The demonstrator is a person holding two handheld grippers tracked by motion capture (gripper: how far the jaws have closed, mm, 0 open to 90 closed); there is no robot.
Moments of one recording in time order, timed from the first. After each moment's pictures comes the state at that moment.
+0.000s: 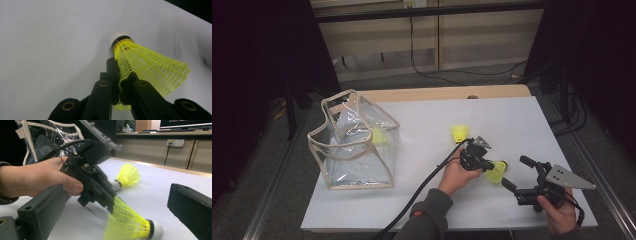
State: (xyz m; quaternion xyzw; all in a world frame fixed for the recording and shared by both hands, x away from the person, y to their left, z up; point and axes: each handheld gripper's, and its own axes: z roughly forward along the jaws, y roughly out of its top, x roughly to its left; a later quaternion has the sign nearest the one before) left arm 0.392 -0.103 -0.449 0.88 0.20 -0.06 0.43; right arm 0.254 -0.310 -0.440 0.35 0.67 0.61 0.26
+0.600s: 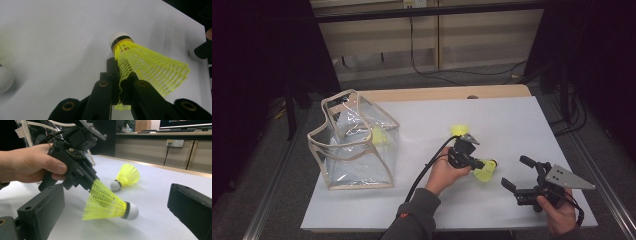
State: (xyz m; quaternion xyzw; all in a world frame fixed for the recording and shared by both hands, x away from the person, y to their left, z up) left arm 0.390 -0.070 -0.427 0.88 0.22 -0.07 0.41; right arm 0.254 -0.309 -0.440 0.35 0.67 0.60 0.26
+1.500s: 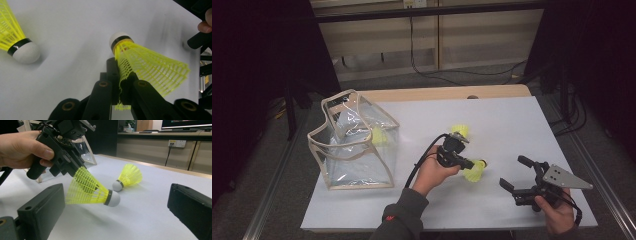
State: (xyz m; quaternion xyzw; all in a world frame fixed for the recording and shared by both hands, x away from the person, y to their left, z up) left arm 0.388 -0.040 -0.405 0.89 0.24 -0.07 0.38; right arm 0.255 -0.305 -0.439 0.35 0.67 0.60 0.26
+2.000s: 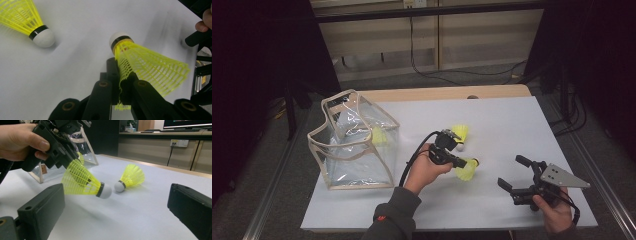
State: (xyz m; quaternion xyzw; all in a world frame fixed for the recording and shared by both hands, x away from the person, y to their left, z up) left arm 0.391 -0.020 -0.394 0.89 0.27 -0.08 0.36; right arm 0.258 -0.301 -0.440 0.34 0.67 0.60 0.26
